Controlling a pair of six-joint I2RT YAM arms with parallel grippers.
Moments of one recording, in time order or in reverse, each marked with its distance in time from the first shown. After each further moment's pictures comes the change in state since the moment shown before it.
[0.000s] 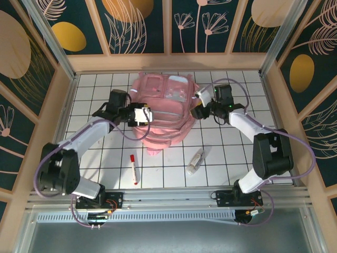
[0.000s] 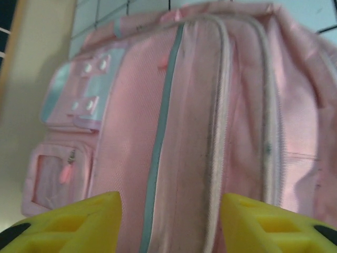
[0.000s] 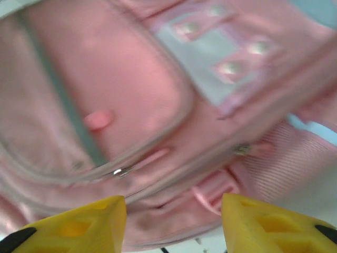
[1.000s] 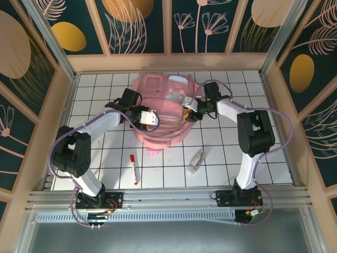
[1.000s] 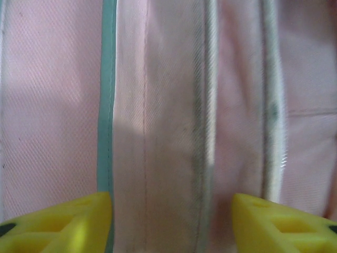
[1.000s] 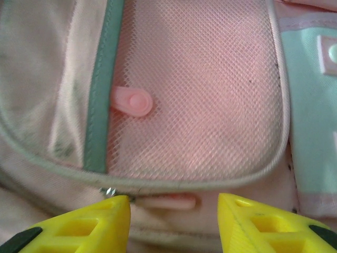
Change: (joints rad) left arm -0.044 0.185 0.136 -0.214 -0.180 0.075; right arm 0.032 0.341 0.252 -0.151 -0.140 -0.666
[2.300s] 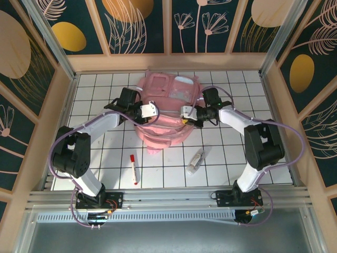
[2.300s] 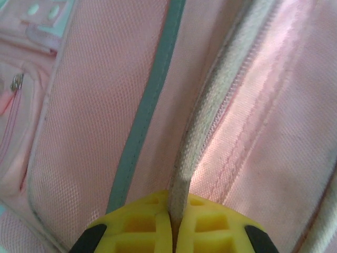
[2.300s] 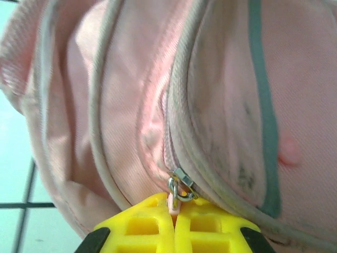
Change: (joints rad) left arm 0.005 -0.021 -0.042 0.180 0.060 -0.320; right arm 0.079 -0.222 -0.161 -0.072 0.003 -0.087
